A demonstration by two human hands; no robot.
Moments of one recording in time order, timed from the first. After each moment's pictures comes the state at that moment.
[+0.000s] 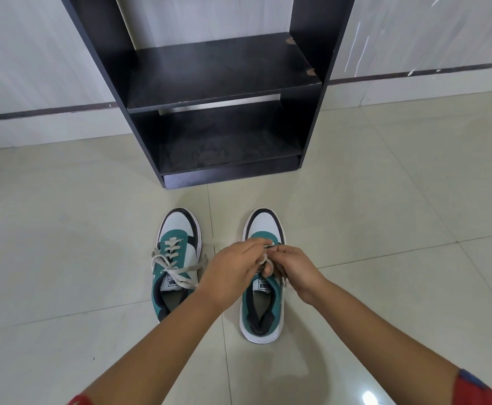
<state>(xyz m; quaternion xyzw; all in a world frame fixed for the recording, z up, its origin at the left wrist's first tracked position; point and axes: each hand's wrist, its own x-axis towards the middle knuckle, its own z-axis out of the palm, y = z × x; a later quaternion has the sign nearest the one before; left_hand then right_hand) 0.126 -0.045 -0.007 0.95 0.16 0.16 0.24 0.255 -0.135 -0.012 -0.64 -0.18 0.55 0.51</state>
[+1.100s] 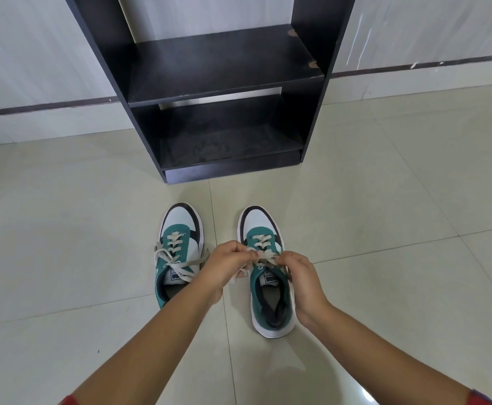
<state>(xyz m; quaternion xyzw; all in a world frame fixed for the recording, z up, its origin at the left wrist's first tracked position) 0.126 -0.043 0.001 0.54 0.47 0.05 0.70 0.218 -0.156 -0.006 -0.66 0.01 0.43 0.61</state>
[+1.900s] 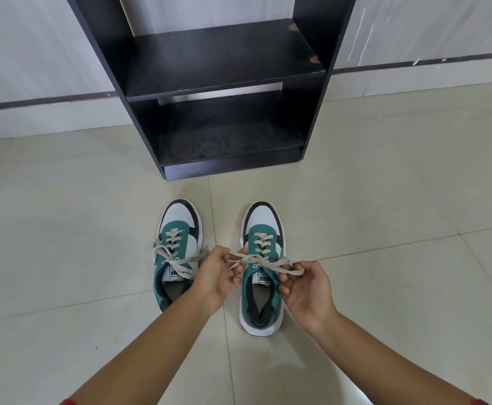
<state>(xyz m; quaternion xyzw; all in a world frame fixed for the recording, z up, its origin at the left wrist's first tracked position) 0.111 -0.049 -0.022 0.25 0.48 0.11 0.83 0.226 -0.176 -0.033 -0.42 0.16 0.53 0.72</state>
